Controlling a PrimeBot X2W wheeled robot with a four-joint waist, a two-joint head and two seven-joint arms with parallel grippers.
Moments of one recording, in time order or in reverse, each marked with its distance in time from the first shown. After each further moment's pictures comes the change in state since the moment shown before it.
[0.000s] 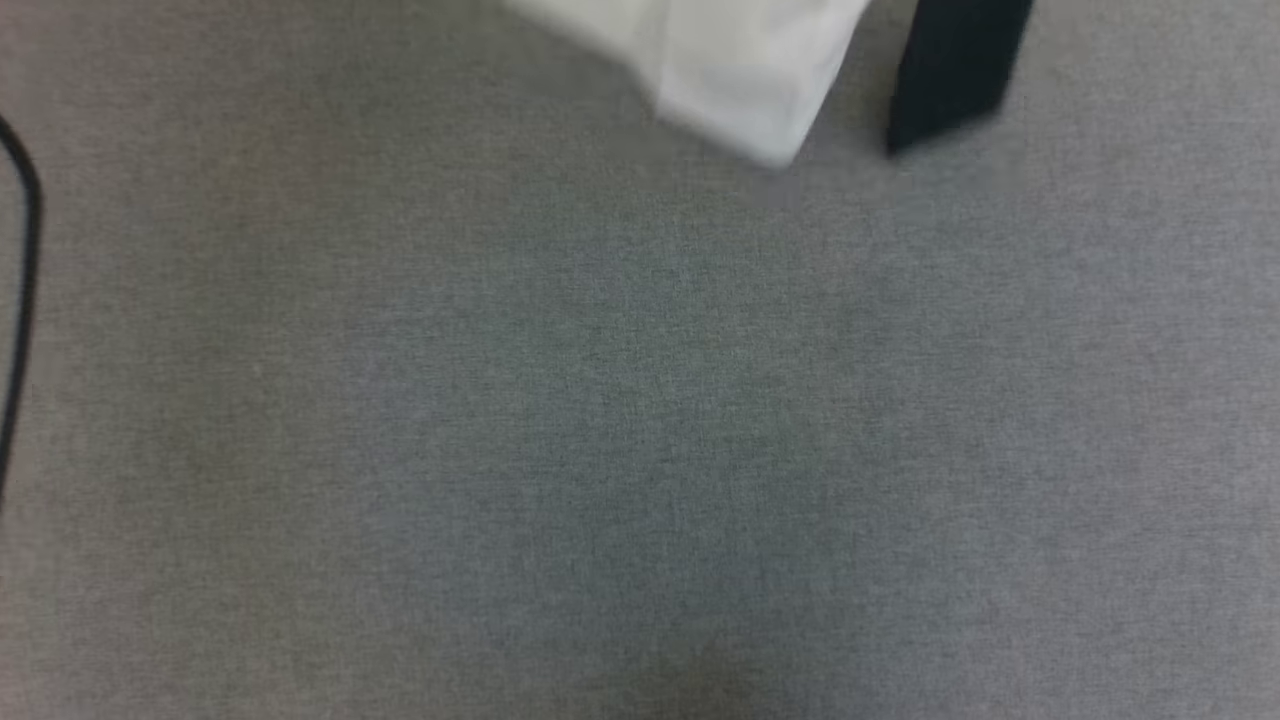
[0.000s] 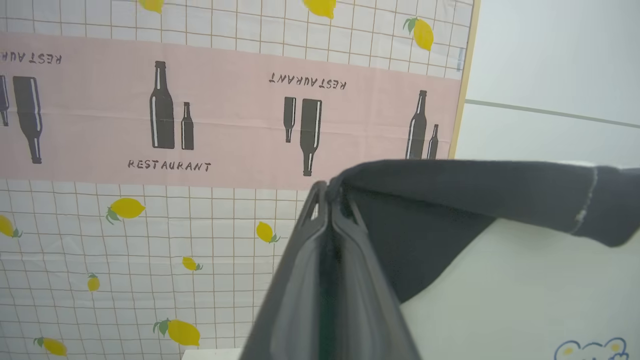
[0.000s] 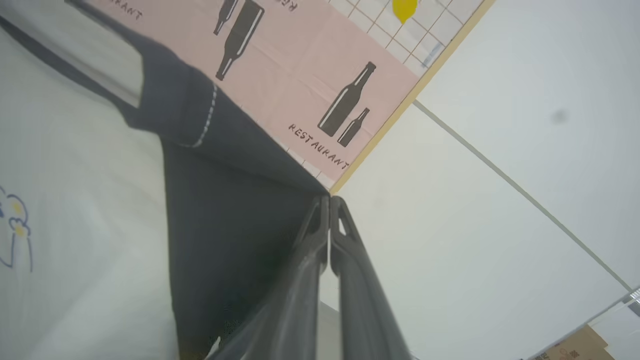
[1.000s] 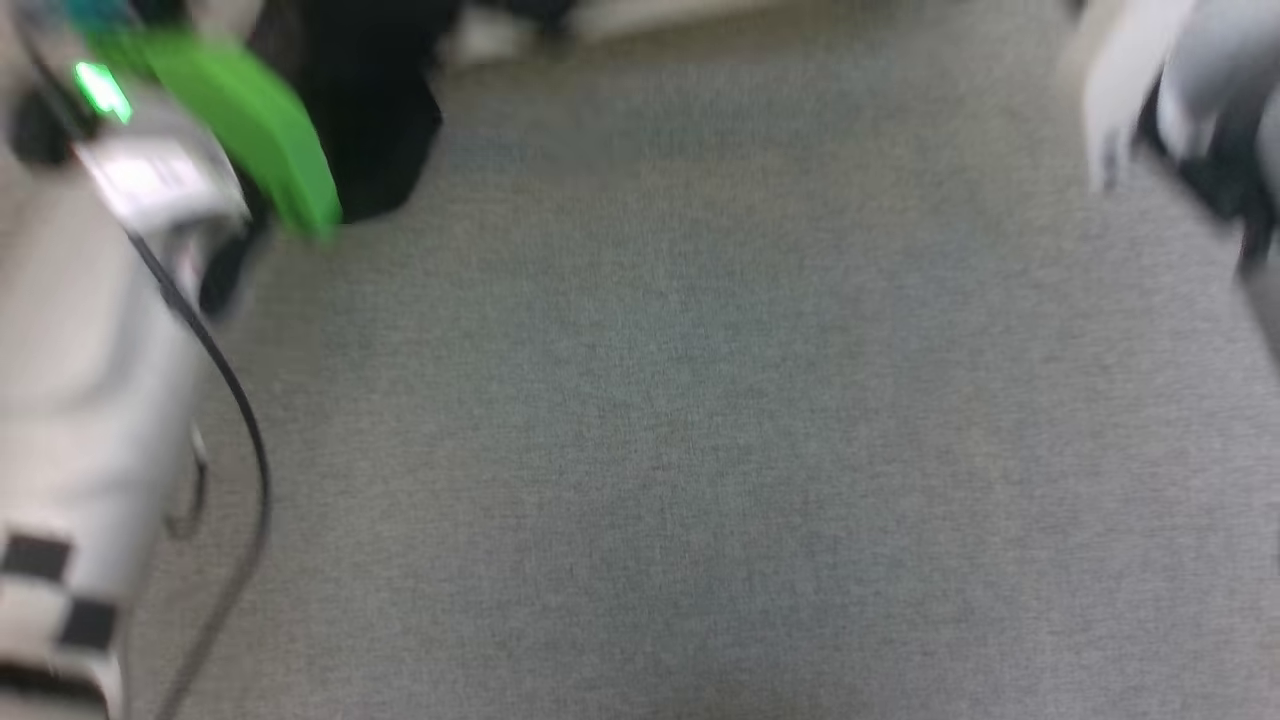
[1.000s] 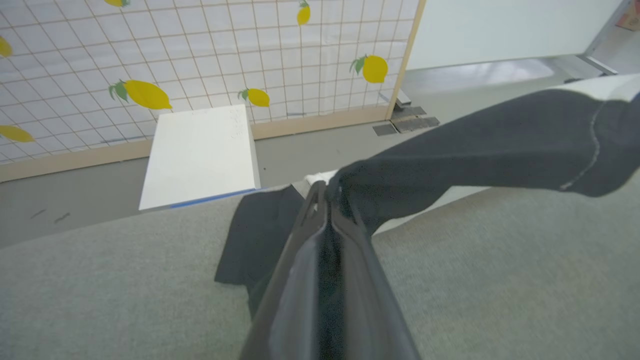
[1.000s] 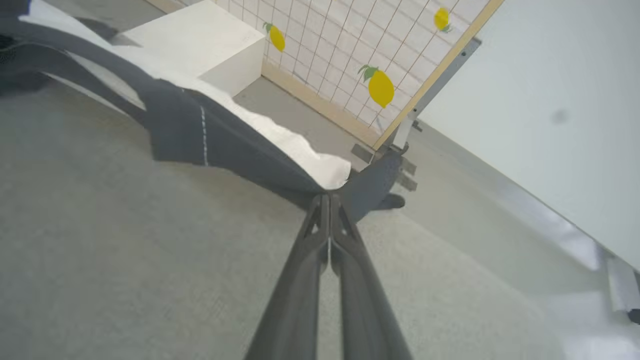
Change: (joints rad) left arm 0.541 0.010 -0.202 0.204 -0.043 -0.187 0.031; right arm 0.611 -0.053 0.134 0.064 0.230 0.000 -0.148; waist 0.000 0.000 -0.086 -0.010
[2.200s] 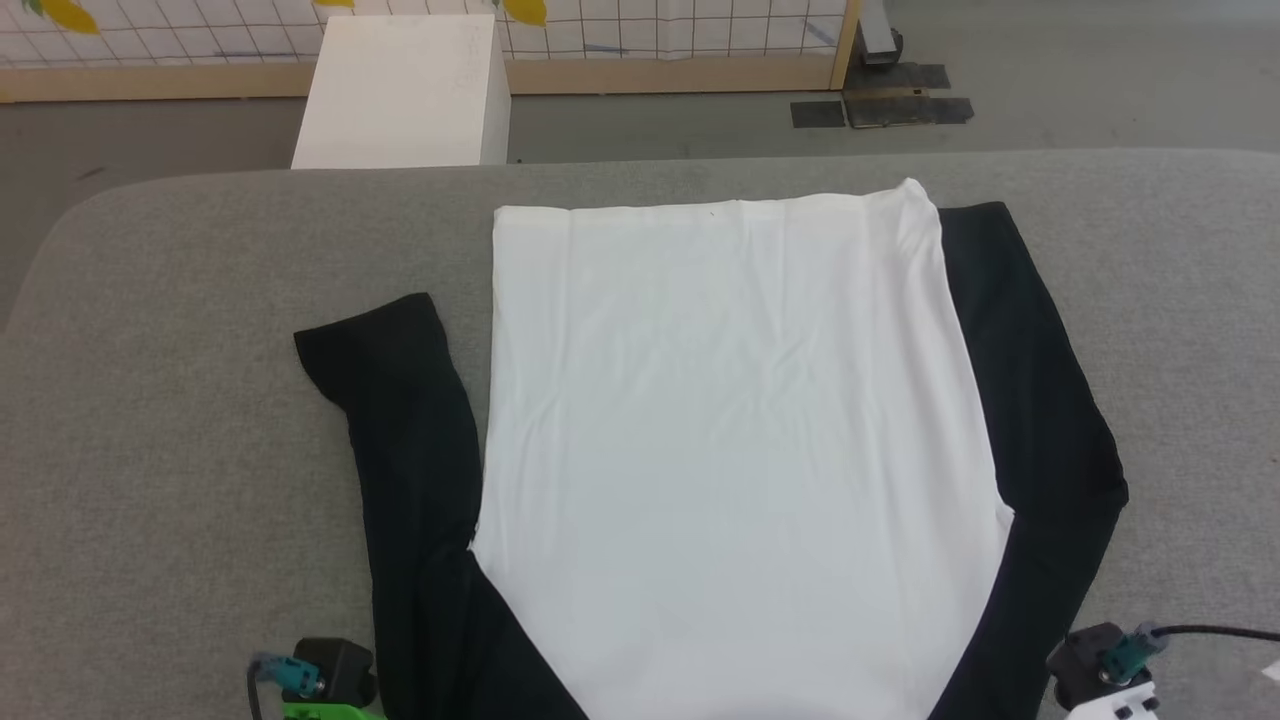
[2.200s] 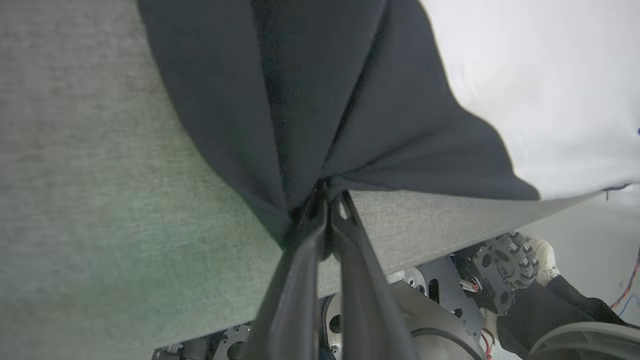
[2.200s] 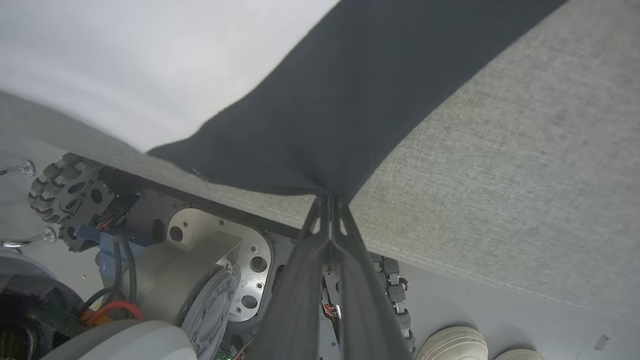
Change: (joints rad) left arm 1.055 0.153 -0.103 -0.592 -0.308 0.261 0.262; right arm 1.335 0.204 -0.436 -0.634 0.005 0.000 0.664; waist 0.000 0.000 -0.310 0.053
